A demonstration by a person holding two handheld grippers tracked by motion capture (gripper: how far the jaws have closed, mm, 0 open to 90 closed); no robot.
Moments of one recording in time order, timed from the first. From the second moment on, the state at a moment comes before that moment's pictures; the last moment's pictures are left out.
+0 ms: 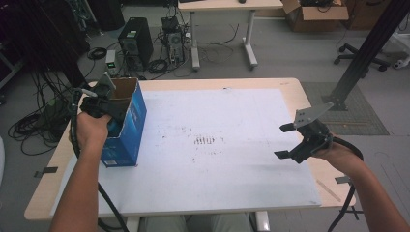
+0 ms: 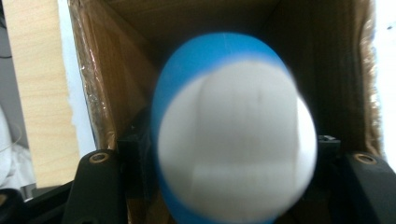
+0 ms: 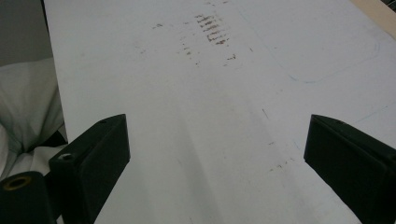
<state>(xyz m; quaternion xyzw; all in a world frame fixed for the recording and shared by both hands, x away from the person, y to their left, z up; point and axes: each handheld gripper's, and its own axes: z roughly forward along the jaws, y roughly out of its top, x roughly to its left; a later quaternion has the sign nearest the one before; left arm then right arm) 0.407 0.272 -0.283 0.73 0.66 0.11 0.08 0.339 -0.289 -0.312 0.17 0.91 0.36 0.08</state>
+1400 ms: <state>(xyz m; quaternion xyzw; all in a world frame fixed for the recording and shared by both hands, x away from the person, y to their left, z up) 0.379 0.267 -0.182 0.77 0.61 0.14 0.15 0.327 -0.290 -0.295 0.16 0.91 0.36 0.09</state>
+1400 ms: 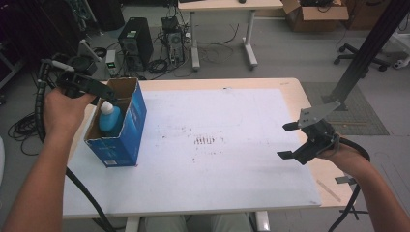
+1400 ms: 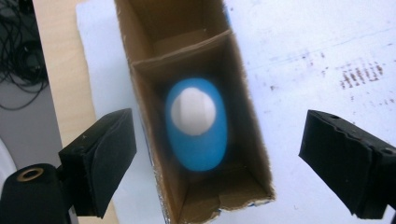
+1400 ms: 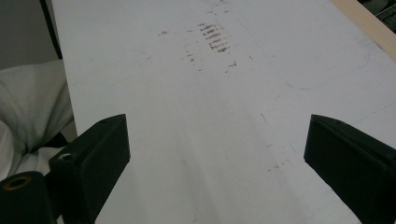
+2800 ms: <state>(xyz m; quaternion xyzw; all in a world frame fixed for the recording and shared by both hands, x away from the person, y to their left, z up) 0.371 0.155 -0.163 0.89 0.41 0.10 0.18 0.327 -0.282 -0.289 0.17 0.92 0.35 0.09</state>
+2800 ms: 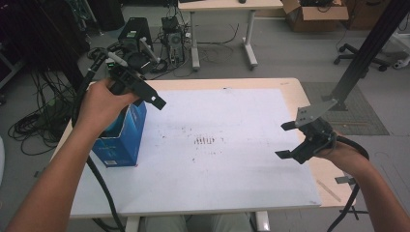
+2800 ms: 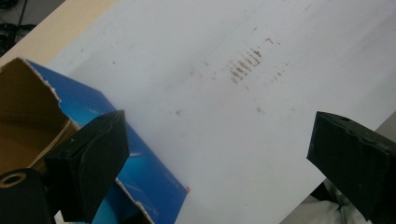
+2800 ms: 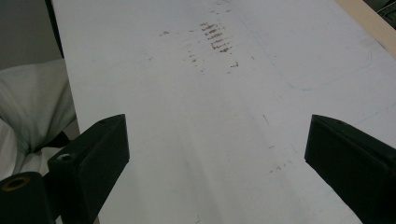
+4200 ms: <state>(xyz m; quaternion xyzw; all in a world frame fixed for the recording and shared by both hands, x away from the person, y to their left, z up) 0.367 0.072 -0.206 0.96 0.22 0.07 0.16 0.338 -0.272 -0.283 0.17 0.93 0.31 0.09</state>
